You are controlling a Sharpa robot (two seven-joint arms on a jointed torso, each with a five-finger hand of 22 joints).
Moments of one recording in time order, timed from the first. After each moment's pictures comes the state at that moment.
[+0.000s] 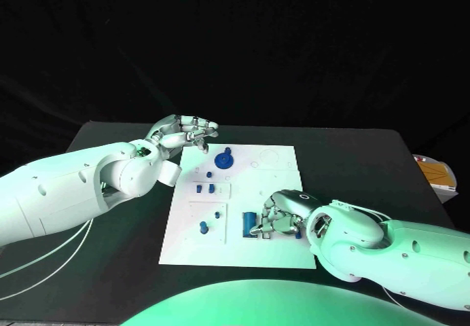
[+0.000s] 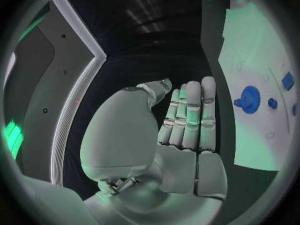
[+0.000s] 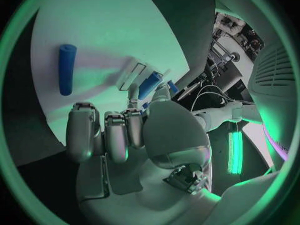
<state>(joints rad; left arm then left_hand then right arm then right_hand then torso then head) 1.11 -0.88 -0.01 1.50 -0.14 -0.19 0.28 1.41 -0.23 0.62 0.14 0.06 0.86 0.20 0.32 0.24 0.99 0.13 0.40 0.19 1.06 0.06 1.14 0.45 0.17 0.94 0.15 0.89 0.76 0.97 -0.86 -0.15 1.86 -1.57 -0.32 -0.49 1.25 0.06 -0.37 0.29 0.17 1.02 0.04 0.47 0.74 1.47 -0.02 1.41 1.31 1.46 -0.08 1.55 1.31 0.07 1.46 0.03 1.32 1.31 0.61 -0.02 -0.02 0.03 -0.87</state>
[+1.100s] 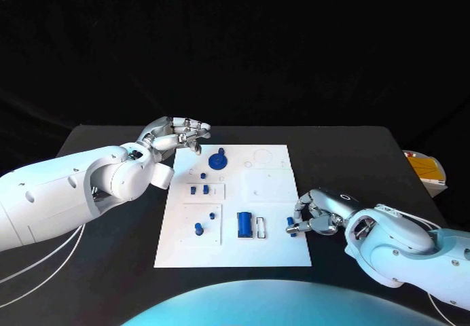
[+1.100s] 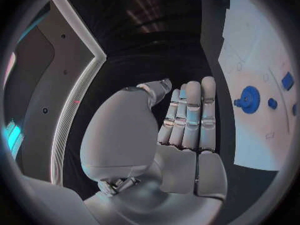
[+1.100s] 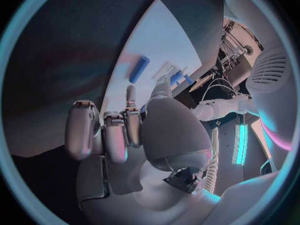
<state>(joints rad) 1.11 -0.89 -0.01 1.50 -0.14 -0.19 0.28 1.41 -0.23 0.62 0.14 0.06 0.86 0.20 0.32 0.24 0.99 0.13 0.40 0.19 1.06 0.06 1.14 0.45 0.17 0.94 0.15 0.89 0.76 0.94 -1.09 -0.15 1.91 -1.57 -0.43 -0.43 1.33 0.00 -0.43 0.28 0.17 0.98 0.08 0.36 0.67 1.46 0.00 1.38 1.31 1.47 -0.07 1.55 1.31 0.07 1.47 0.04 1.29 1.31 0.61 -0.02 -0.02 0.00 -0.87</state>
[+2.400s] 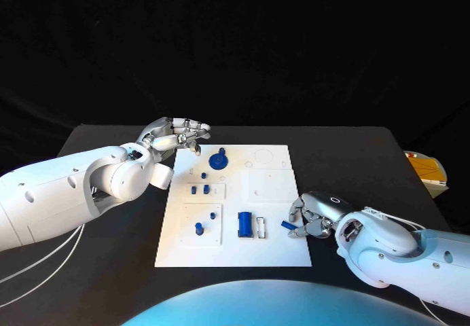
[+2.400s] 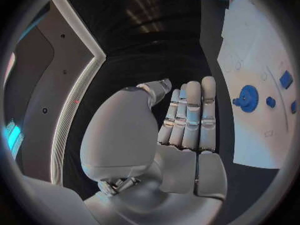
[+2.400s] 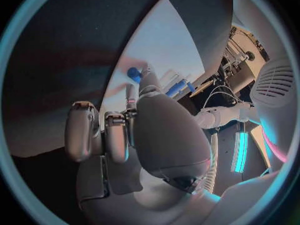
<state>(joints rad) 1.11 -0.89 -0.01 1.51 -0.14 -0.19 0.28 1.41 -0.23 0.62 0.15 0.06 0.86 0.21 0.33 0.24 0.98 0.13 0.40 0.19 1.06 0.06 1.14 0.45 0.17 0.94 0.15 0.89 0.75 0.91 -1.03 -0.14 1.86 -1.63 -0.41 -0.47 1.55 -0.09 -0.21 0.20 0.20 1.04 0.08 0.27 0.60 1.46 0.00 1.42 1.46 1.47 -0.07 1.55 1.31 0.06 1.46 0.04 1.31 1.31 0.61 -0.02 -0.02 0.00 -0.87</state>
